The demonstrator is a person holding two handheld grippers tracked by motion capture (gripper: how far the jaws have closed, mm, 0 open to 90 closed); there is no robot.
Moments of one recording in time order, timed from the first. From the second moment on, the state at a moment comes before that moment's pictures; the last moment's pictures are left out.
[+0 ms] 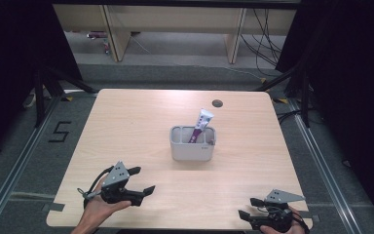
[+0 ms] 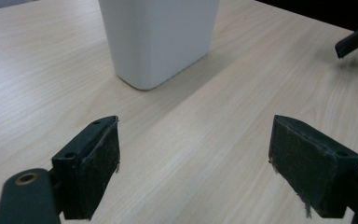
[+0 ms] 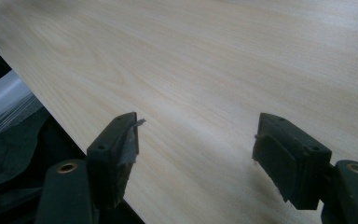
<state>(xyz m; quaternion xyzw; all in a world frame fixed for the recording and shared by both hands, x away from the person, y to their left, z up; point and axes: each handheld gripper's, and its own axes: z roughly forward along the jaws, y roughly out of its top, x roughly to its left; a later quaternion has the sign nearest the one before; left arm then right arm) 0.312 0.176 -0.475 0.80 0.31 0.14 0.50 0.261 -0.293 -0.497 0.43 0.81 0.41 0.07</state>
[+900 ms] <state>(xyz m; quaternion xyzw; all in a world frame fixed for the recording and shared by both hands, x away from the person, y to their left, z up) 0.270 0.176 -0.494 0.83 0.29 0.12 0.46 0.263 -0.290 -0.498 0.42 0.81 0.41 0.05</state>
